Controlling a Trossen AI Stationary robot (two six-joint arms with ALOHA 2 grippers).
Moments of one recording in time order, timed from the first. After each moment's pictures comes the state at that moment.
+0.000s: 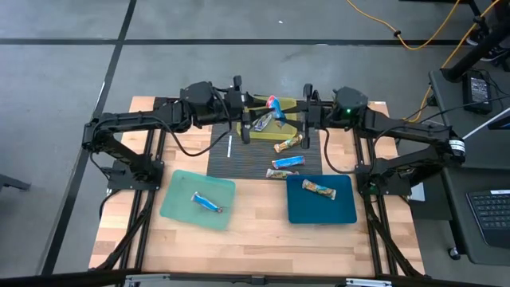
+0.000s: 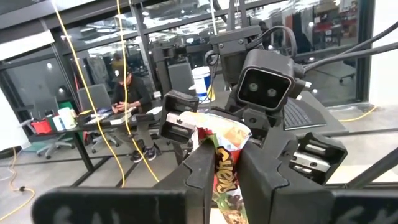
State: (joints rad) left arm 0.17 1.42 1.41 0.09 -0.02 0.18; right arm -0.25 1.19 1.10 0.07 -0.19 -0.45
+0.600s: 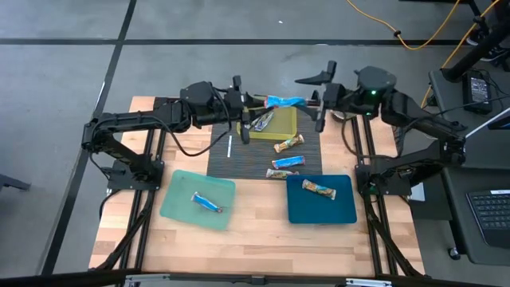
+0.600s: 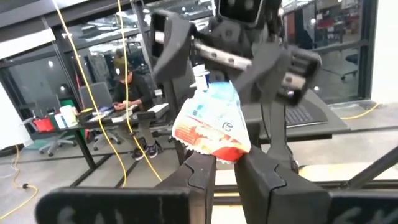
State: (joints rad) left arm 0.17 1.42 1.41 0.07 -0.03 0.18; right arm -0.25 1.19 1.49 -0.39 0.01 -0.46
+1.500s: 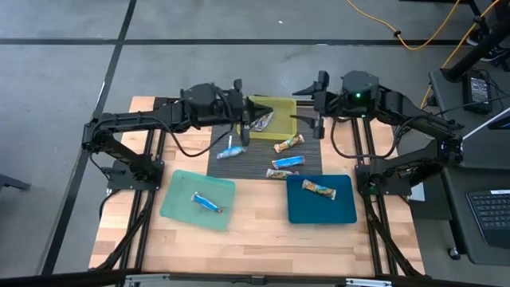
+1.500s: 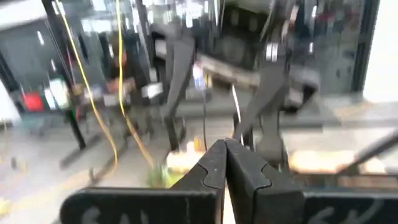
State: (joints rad) left arm 0.17 1.42 1.41 0.00 -0.04 0.11; right arm -0.25 1.22 1.50 -0.61 0.00 -0.45
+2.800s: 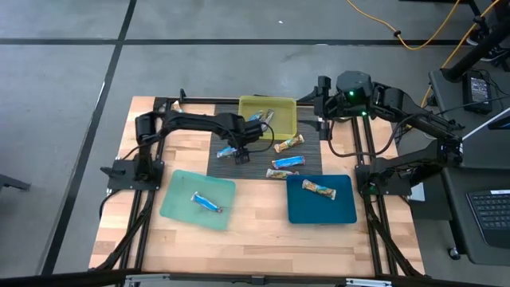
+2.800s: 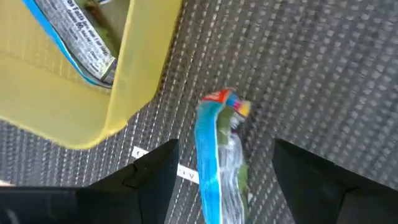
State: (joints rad) left arm 0.28 1.94 1.41 -0.86 -0.17 -0.02; right arm -0.32 1.22 1.50 -0.82 -0.05 -0.56
